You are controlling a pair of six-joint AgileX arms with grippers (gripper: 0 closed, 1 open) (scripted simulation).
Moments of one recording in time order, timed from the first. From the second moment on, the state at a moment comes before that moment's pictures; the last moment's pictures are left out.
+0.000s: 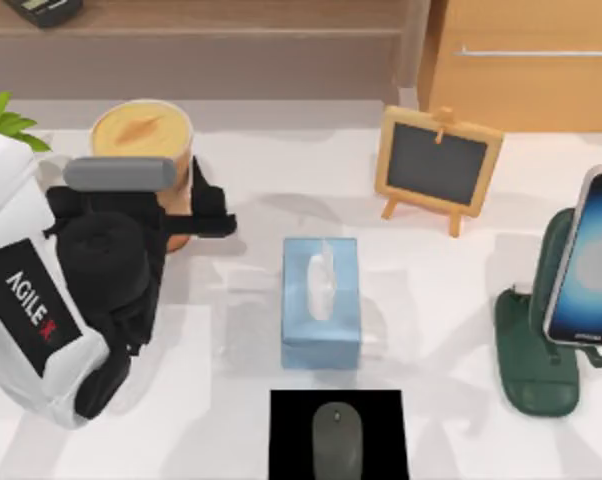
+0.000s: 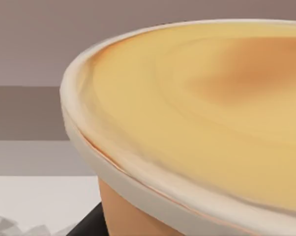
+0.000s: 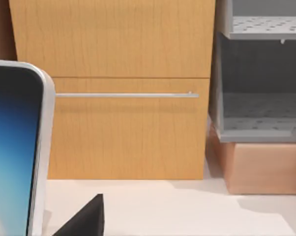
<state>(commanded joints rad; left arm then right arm) -0.45 2.10 0.55 1.45 -0.40 -0.04 0.00 0.00 0.00 0.00 0.00 0.00</state>
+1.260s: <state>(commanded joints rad) -0.43 1.96 0.66 1.27 -0.42 -0.10 0.00 0.00 0.00 0.00 0.00 0.00</state>
